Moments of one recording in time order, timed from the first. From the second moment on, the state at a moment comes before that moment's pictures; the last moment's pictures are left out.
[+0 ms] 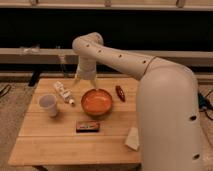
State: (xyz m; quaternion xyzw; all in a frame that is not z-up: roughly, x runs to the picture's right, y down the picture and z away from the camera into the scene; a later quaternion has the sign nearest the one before) arm -0.106 -0.012 0.769 -0.20 -0.29 -0.61 0.71
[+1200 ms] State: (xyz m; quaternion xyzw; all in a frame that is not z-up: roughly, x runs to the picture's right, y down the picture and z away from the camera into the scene) arm -0.104 -0.014 0.773 -0.21 -0.29 -0.62 0.70
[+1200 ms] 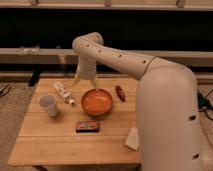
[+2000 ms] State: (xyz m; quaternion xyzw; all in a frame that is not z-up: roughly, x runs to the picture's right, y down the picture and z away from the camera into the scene) arm -0.185 -0.034 0.885 -0.22 -0.32 -0.73 0.56
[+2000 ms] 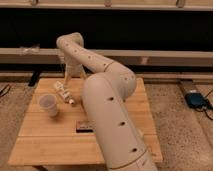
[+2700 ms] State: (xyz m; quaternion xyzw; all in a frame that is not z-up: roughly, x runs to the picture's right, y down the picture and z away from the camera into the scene) arm -0.254 -0.014 0.923 -0.21 -0.34 -0.78 0.49
